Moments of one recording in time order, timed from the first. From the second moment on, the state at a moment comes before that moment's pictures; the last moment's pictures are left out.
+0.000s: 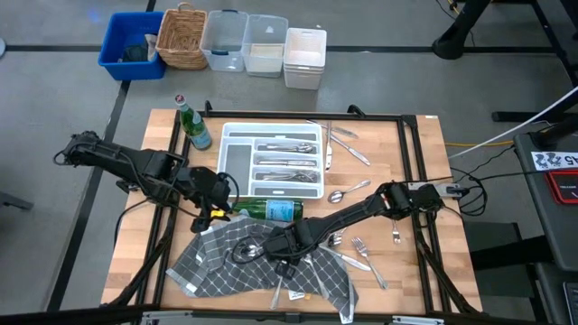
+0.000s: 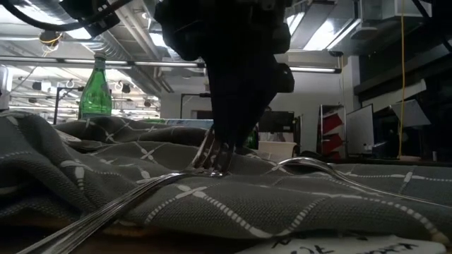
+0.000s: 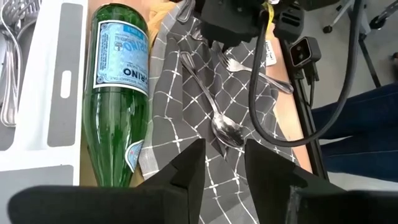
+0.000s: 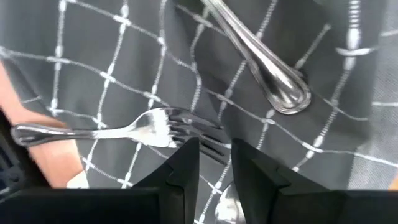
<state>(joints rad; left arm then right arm) -0.26 1.00 0.95 -0.78 0.11 -0.28 0.37 2.35 2.07 -1.06 -0.06 0.80</state>
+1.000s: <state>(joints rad) -0.26 1.00 0.95 -0.77 0.11 -0.28 0.30 2.34 2.24 -1.05 -0.08 0.75</state>
